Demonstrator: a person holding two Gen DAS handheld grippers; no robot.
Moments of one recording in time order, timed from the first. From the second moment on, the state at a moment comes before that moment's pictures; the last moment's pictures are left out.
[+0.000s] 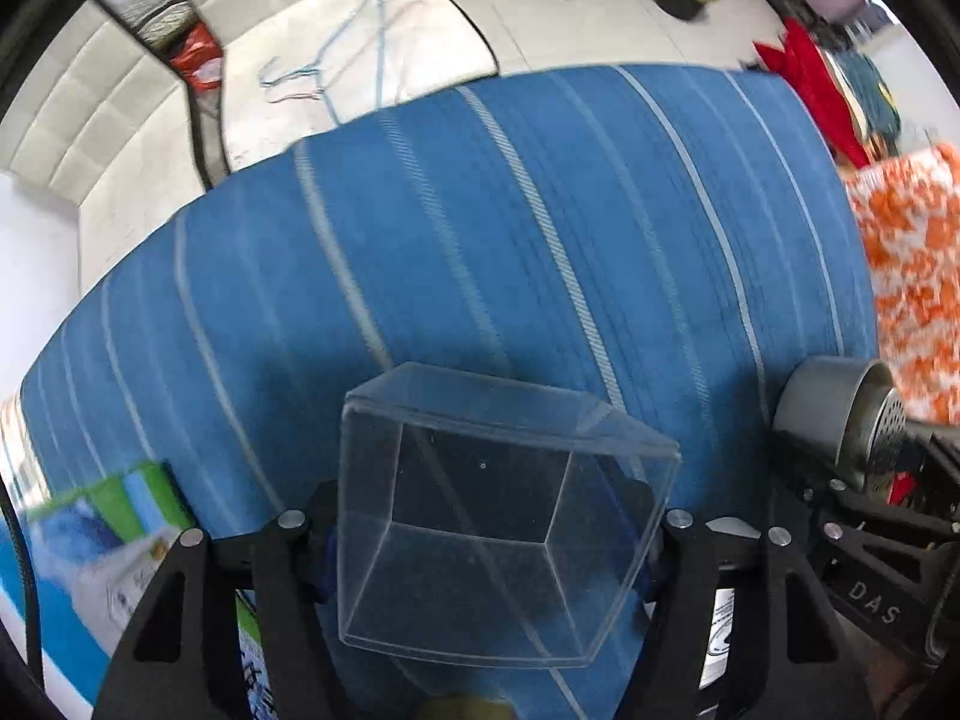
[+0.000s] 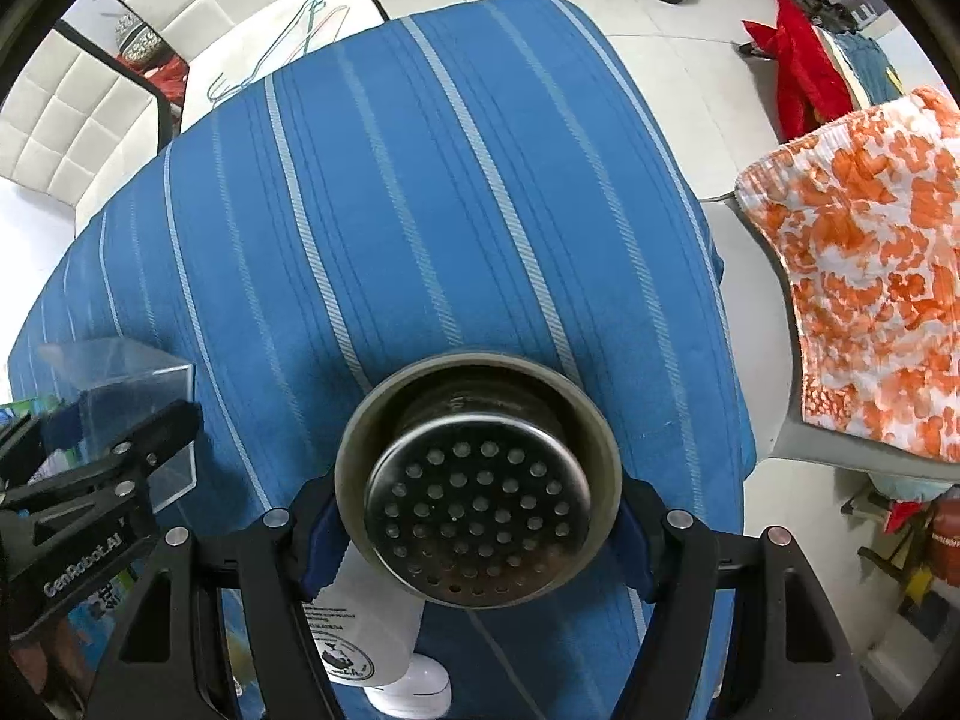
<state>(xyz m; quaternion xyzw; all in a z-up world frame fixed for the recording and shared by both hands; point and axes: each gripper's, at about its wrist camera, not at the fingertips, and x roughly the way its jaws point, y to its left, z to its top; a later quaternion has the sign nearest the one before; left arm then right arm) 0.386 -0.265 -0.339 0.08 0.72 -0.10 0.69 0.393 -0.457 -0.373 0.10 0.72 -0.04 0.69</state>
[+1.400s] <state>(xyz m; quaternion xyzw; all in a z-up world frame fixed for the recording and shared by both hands) 0.269 0.060 -0.120 -0.04 0.55 0.01 0.83 0.325 -0.111 -0.154 0.07 0.61 0.11 0.79</state>
